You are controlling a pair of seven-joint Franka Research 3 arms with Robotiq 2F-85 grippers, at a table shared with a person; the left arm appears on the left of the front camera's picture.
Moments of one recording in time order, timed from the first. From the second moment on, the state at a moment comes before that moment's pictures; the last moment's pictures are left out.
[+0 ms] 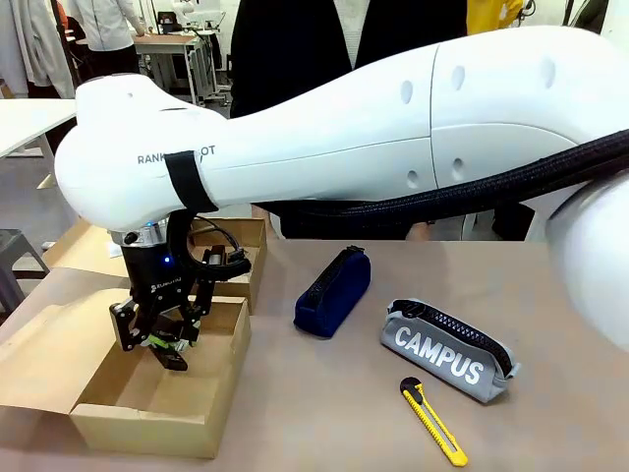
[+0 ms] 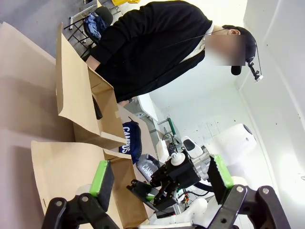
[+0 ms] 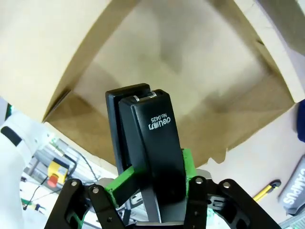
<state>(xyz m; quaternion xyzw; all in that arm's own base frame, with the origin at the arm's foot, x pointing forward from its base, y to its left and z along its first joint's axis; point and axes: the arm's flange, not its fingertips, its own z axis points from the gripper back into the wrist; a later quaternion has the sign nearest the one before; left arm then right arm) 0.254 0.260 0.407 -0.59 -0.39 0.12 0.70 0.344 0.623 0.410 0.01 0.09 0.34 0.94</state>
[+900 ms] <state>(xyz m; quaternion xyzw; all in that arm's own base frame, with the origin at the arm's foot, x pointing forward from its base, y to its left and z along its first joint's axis) 0.254 0.260 0.407 -0.59 -0.39 0.12 0.70 0.361 0.615 0.424 0.04 0.07 0.30 0.95</state>
